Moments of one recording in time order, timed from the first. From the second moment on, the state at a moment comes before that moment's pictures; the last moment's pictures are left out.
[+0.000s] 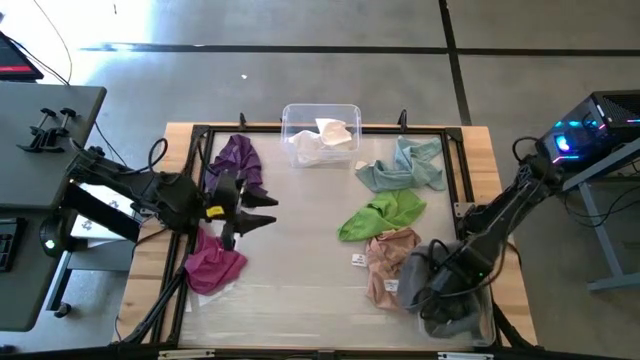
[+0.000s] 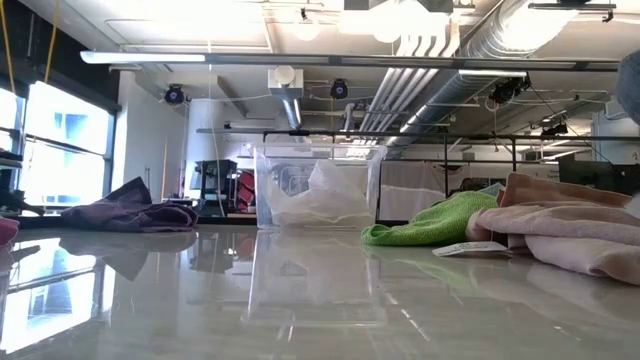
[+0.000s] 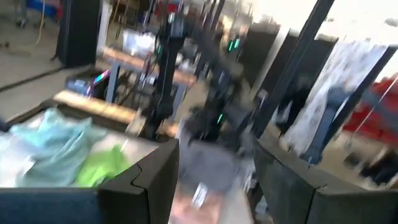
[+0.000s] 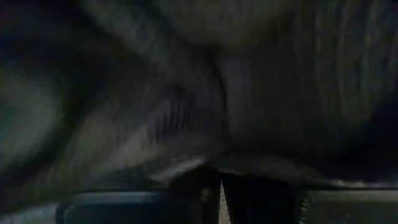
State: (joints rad) left arm -0.37 0.96 0.96 -0.03 -0.36 -0.35; right arm 0.82 1.37 0.96 -1.23 -0.39 1.69
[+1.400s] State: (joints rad) left arm -0.26 0.96 0.96 0.00 -0.06 -0.38; right arm 0.69 1.39 1.41 -1.32 -0.19 1.21
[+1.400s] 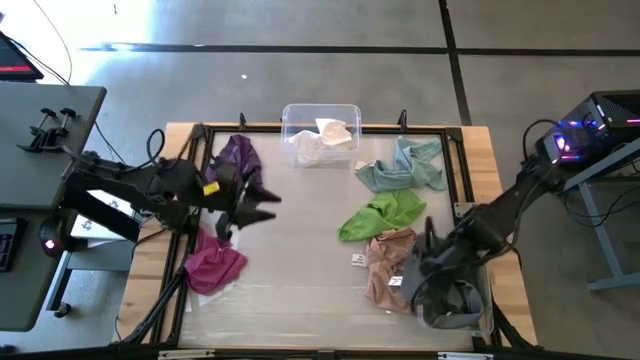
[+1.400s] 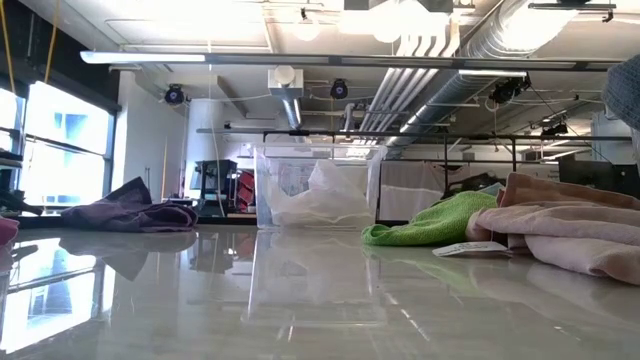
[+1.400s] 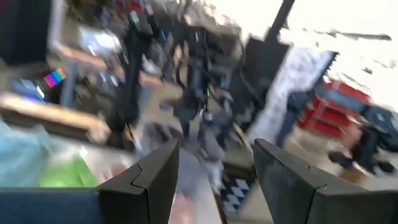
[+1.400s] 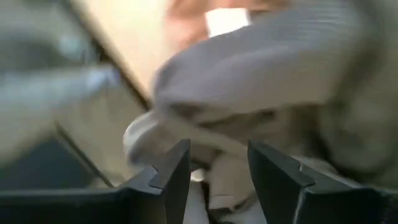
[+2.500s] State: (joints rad) left arm -0.39 0.96 0.96 -0.17 -0.09 -0.44; right arm 0.89 1.40 1.40 -1.58 -0.31 1.66
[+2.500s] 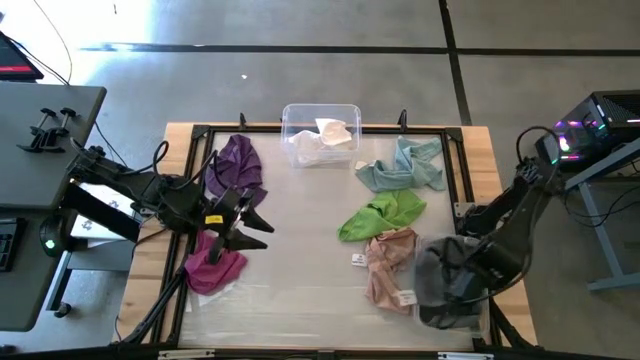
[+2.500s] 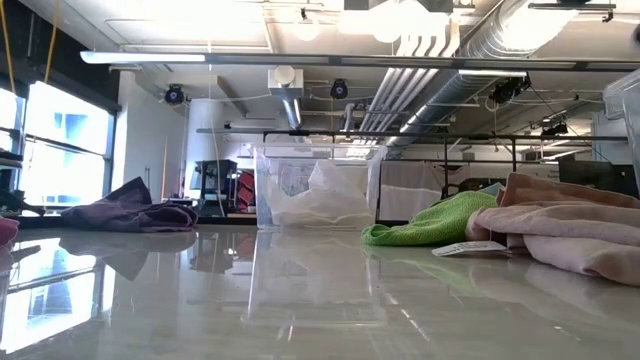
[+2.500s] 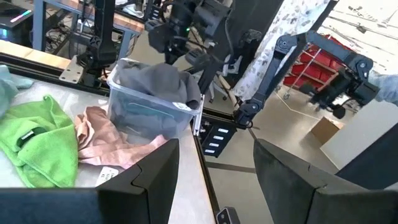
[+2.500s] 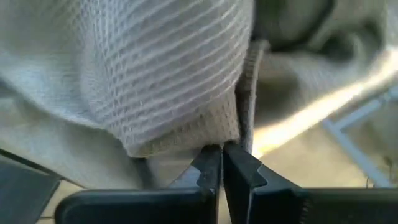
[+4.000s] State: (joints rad) left arm -0.38 0.96 0.96 -0.17 -0.12 -0.36; right arm 0.80 1.30 1.12 -1.20 -0.11 2.01
